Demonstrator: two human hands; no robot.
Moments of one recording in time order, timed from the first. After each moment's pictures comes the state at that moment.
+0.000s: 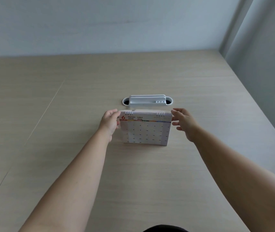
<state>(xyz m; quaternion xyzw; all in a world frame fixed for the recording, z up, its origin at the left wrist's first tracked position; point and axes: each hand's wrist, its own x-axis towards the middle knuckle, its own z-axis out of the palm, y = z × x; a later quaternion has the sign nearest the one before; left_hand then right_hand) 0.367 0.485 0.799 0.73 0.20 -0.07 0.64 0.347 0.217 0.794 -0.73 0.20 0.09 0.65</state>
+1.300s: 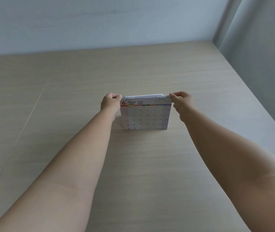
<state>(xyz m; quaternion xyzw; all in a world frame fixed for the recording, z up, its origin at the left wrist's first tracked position) 0.497 0.470 0.786 0.83 0.17 -0.05 0.52 0.447 0.223 0.790 -0.71 0.29 -0.04 0.63</state>
